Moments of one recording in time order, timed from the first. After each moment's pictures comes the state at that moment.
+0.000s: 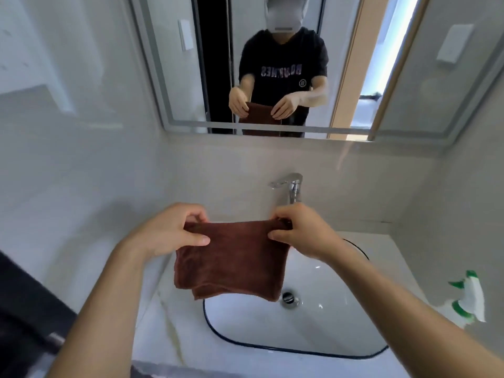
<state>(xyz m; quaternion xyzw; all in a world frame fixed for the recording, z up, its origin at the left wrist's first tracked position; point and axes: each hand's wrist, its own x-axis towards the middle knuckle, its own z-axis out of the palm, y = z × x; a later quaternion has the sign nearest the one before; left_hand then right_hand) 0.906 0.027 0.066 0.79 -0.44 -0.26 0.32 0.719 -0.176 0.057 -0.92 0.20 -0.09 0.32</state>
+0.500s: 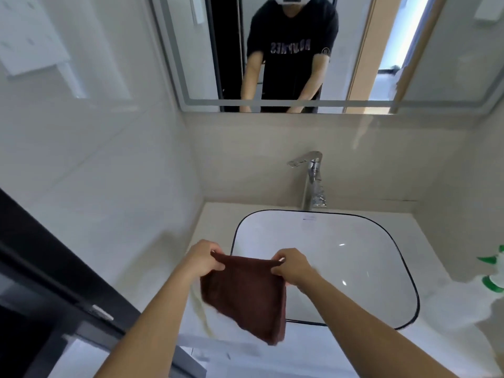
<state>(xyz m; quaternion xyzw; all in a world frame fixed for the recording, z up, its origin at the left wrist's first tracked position) 0.926 0.038 -0.094 0.87 -0.29 -0.30 0.24 0.752 -0.132 -0.118 -0.79 0.39 0.03 0.47</state>
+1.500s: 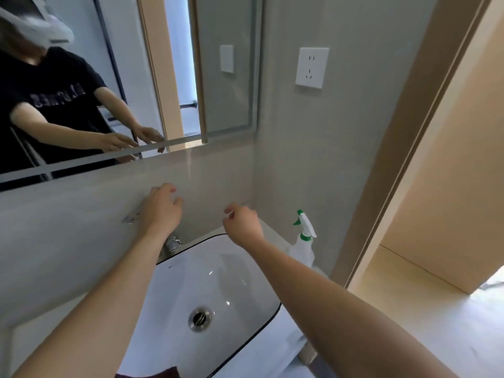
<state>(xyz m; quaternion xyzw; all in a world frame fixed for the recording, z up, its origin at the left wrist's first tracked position) 0.848 -0.244 0.018 0.75 -0.56 -0.06 0.35 0.656 -0.247 -0.003 -0.70 0.60 -0.28 0.28</state>
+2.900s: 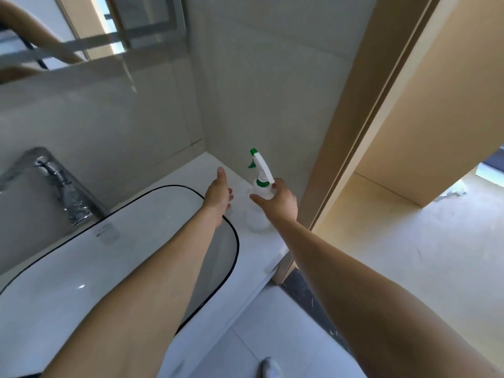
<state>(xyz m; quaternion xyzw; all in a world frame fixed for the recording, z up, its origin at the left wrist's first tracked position) 0.612 -0.327 -0.141 0.64 -0.36 -0.56 0.37 0.465 -0.289 -0.152 -0.53 0.74 -0.34 0.25</state>
